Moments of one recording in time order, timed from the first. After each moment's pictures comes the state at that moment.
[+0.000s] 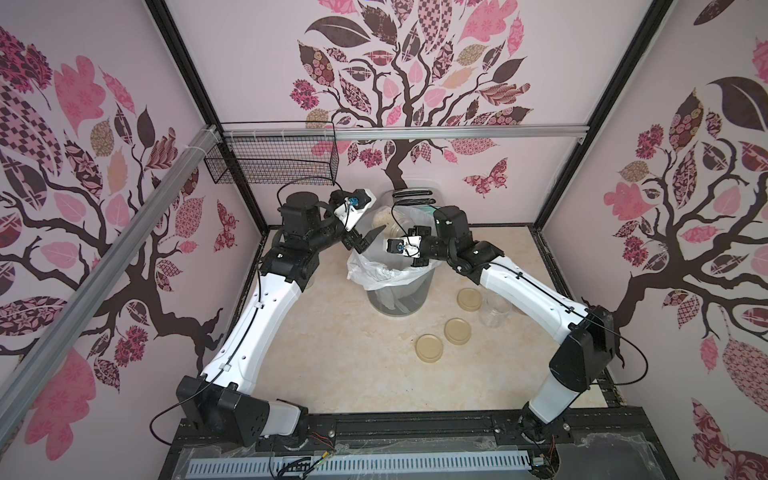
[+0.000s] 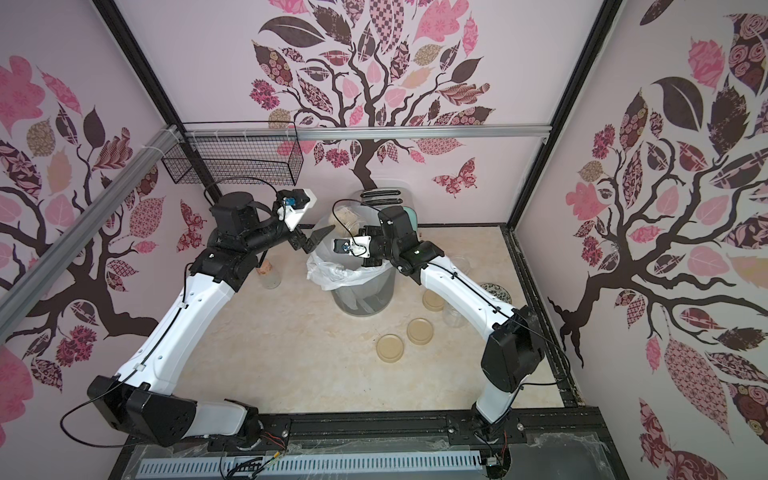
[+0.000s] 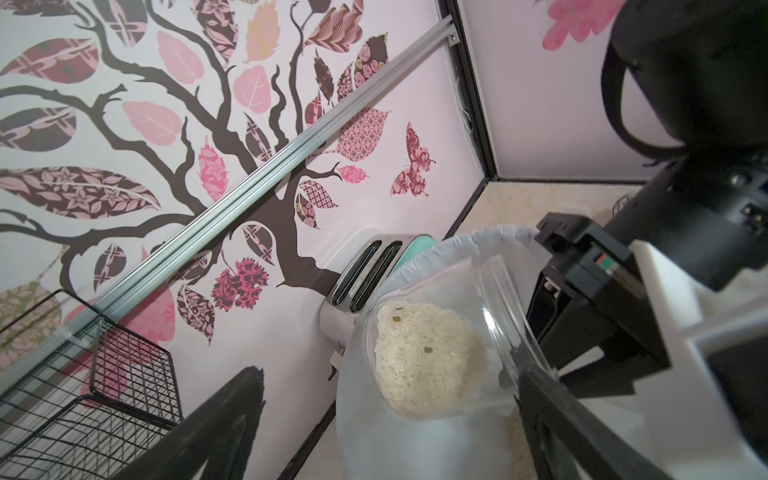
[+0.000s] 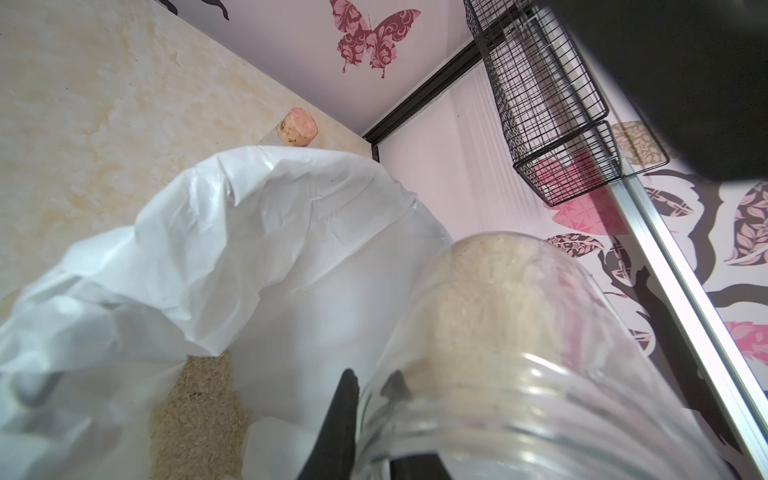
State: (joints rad) left arm -0.29 1.38 1.51 -0.25 0.47 0.47; right arm 0.62 1.70 1.59 -0.27 -0.35 -1.04
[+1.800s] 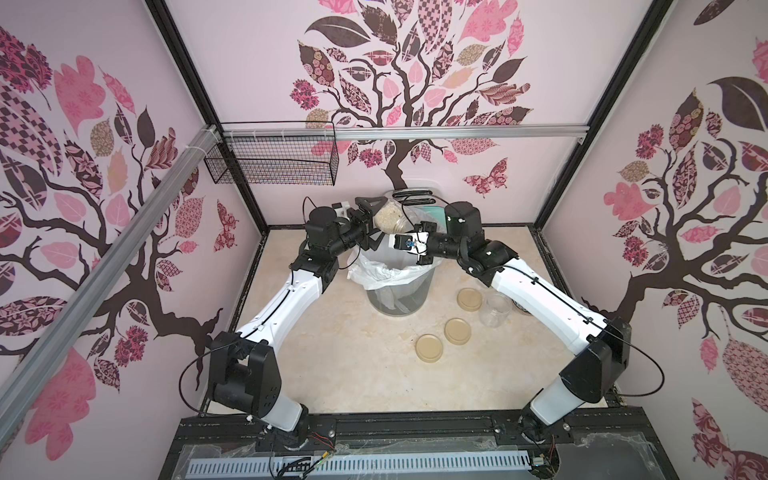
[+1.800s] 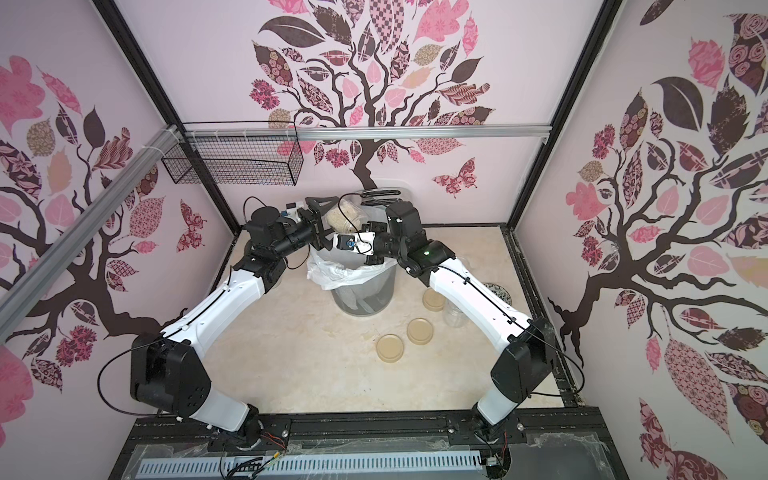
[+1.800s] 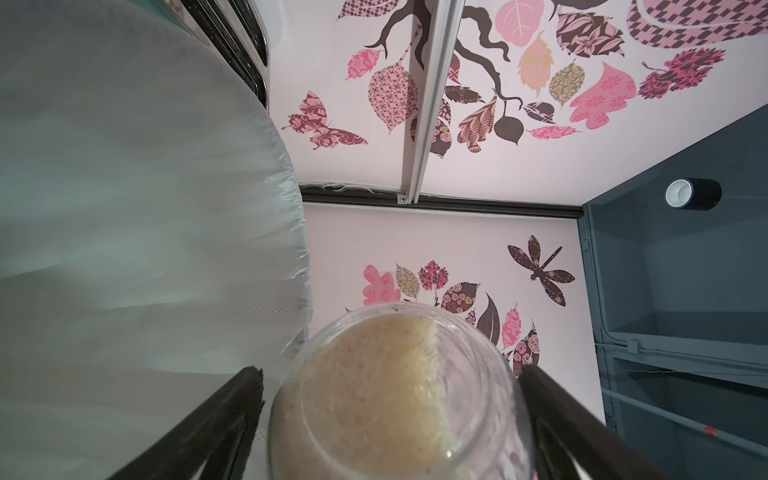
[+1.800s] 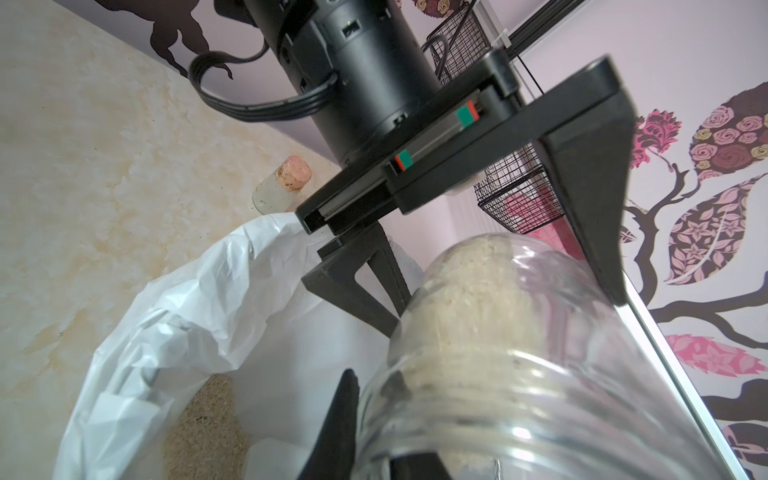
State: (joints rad) left arm -0.32 1.55 1.31 0.25 0.53 -1.61; right arm 0.62 1.62 1.59 -0.29 -0.42 -1.00
